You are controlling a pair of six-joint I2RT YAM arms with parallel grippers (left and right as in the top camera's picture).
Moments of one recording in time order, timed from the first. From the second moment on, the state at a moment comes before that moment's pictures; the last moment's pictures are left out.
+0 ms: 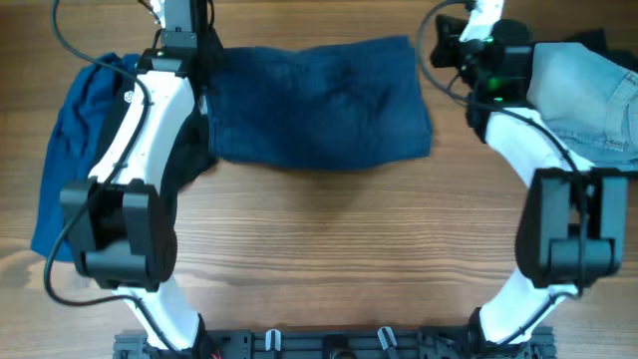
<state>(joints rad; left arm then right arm) -0.10 1.95 1.60 -0.47 -0.25 -0.42 0.02 1.93 1.21 0.46 -0.27 0.18</state>
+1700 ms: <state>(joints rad) -0.07 1.89 1.61 -0.84 0.01 -0.36 -0.05 2.05 1.53 -0.54 -0.59 -0.04</state>
